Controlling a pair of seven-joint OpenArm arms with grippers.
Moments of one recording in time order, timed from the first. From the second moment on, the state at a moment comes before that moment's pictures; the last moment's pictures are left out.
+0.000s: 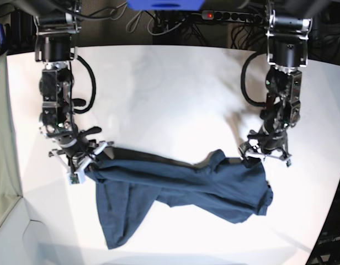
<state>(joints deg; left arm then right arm) -12.4 -12.9 -0.2 61.5 -40.6 4.9 20.5 9.9 9.2 3.6 79.0 7.7 15.0 -33.2</state>
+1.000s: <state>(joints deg) -5.3 -11.9 -8.2 87.7 -39.2 6.1 24.0 9.9 9.6 3.8 88.2 7.6 15.0 -34.4</state>
